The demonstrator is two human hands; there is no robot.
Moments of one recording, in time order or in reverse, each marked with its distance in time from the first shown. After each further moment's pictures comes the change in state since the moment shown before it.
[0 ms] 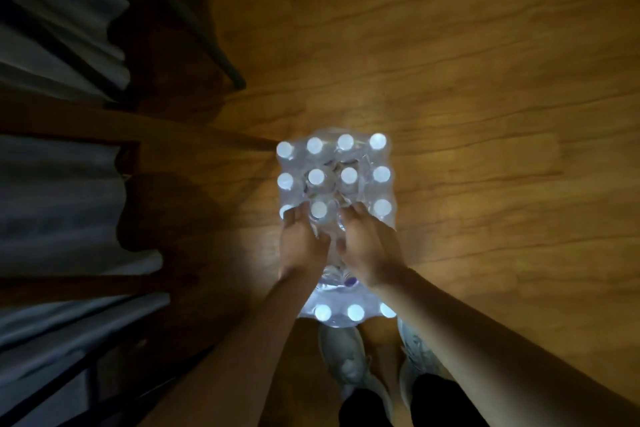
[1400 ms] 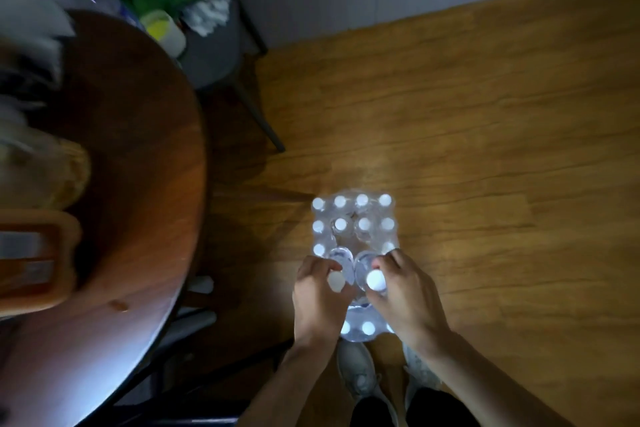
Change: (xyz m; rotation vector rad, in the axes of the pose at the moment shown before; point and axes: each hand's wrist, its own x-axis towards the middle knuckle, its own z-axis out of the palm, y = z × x) left_hand -0.128 0.072 -0.145 -0.117 0.157 0.123; right_hand -0.096 -0.059 -0.142 -0.040 0.191 -0.086
